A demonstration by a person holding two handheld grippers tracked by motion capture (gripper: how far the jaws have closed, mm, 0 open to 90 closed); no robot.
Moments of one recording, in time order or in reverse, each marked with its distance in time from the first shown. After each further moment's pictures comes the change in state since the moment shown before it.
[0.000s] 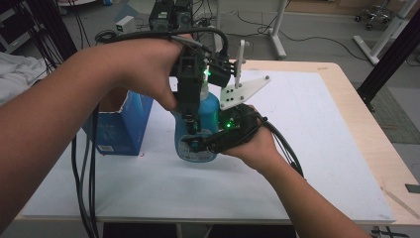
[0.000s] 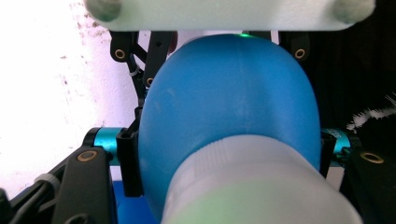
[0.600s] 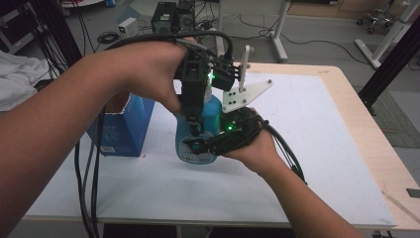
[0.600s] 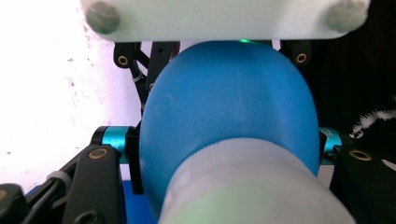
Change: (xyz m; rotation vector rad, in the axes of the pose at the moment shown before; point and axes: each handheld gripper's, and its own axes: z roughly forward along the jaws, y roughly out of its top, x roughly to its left) left arm -0.005 0.003 -0.001 0.000 0.030 0.008; right arm 0.001 -0.001 0.000 -0.017 0.003 -0.011
